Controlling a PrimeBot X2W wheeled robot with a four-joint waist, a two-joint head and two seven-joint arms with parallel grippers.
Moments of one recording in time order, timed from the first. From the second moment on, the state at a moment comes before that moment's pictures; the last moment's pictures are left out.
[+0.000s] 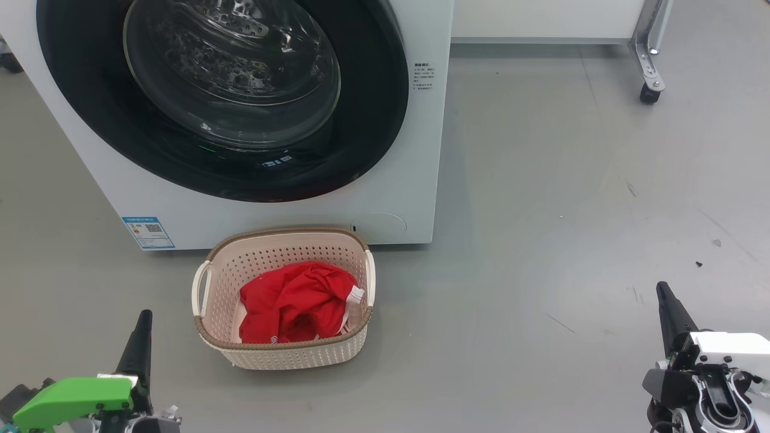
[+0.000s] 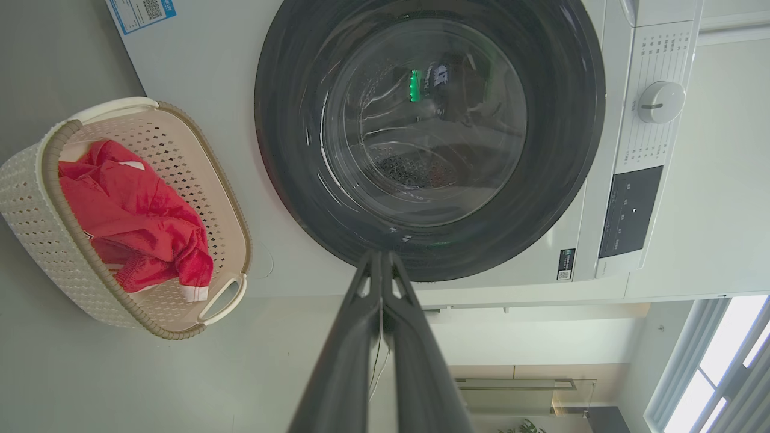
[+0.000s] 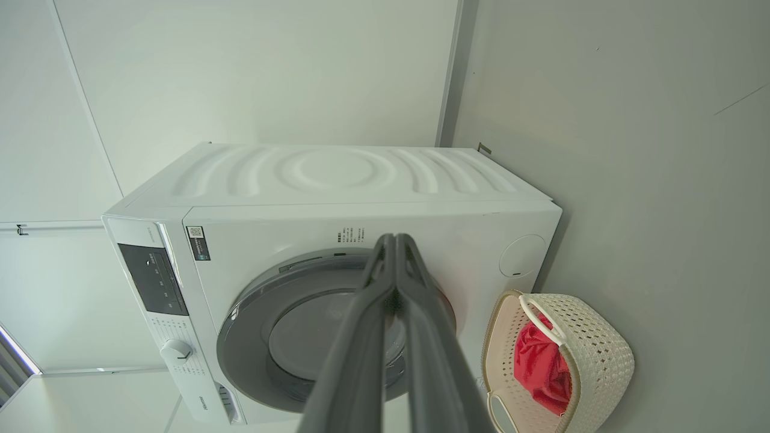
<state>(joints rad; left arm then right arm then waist) -0.06 0.05 0.06 0.27 -1.61 -0.12 0.09 -0.06 -0.04 -0.14 0.28 1.60 0.12 0.11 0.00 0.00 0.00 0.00</state>
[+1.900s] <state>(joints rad) -0.06 0.05 0.06 0.27 -1.61 -0.12 0.10 -0.06 -0.04 -0.14 0.28 1.60 0.12 0.11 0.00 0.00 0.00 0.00</state>
